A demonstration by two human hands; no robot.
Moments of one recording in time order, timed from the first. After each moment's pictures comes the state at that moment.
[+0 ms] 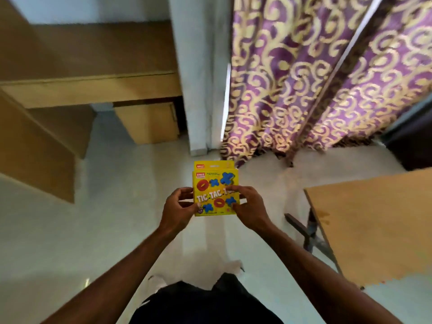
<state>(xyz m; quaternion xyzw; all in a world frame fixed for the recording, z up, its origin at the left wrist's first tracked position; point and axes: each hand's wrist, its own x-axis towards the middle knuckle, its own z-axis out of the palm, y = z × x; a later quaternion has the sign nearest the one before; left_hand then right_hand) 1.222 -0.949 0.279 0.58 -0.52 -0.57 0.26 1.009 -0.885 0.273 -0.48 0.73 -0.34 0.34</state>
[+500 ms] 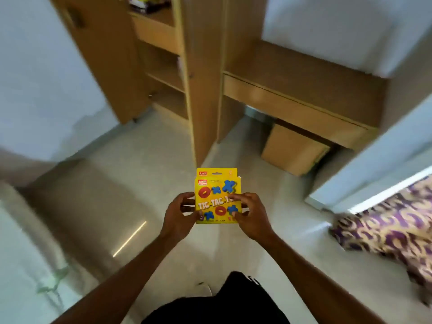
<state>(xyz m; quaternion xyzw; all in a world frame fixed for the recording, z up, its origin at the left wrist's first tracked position) 1.648 -0.893 0.286 0.72 -0.33 -0.39 0.46 1.441 -0.985 0.286 -0.73 0.48 -0.21 0.43</state>
